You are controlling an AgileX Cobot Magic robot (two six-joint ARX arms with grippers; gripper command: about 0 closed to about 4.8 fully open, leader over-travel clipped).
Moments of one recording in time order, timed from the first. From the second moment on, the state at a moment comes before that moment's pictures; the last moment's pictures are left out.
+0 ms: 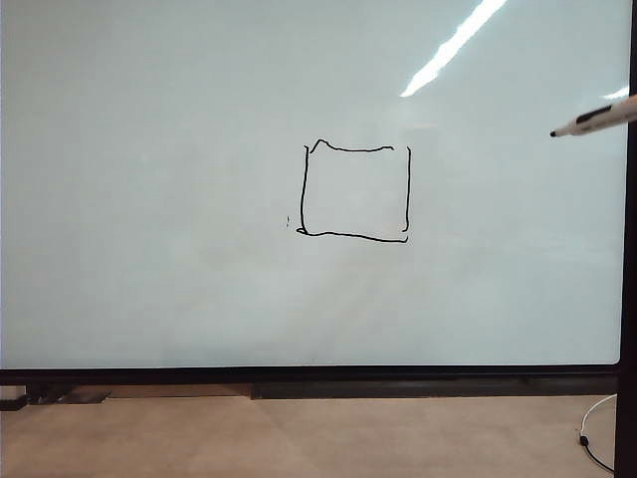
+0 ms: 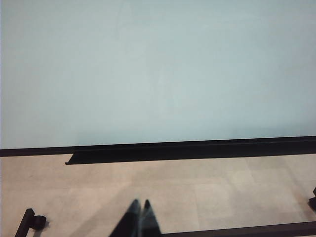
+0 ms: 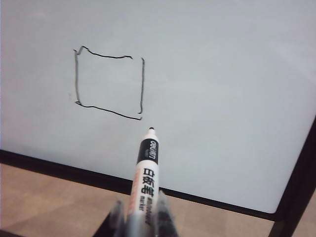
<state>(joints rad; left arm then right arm) 0.04 0.00 0.00 -0.15 0.02 0.05 0.48 0.00 0.12 -0.08 0.15 -0.06</state>
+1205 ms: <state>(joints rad) 0.04 0.00 0.00 -0.15 0.02 0.05 -0.04 0.00 0.01 0.06 -0.13 -0.10</state>
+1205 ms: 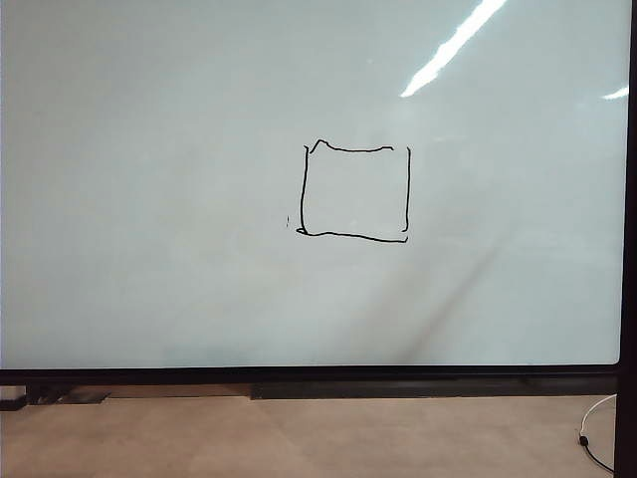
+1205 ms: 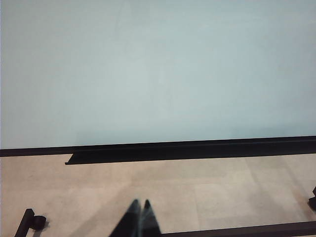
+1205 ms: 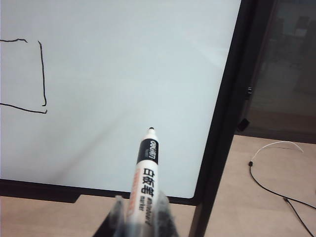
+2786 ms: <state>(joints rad) 0.04 0.00 0.00 -0.15 0.02 0.05 -0.06 0.00 0.01 0.06 -0.07 -0.10</state>
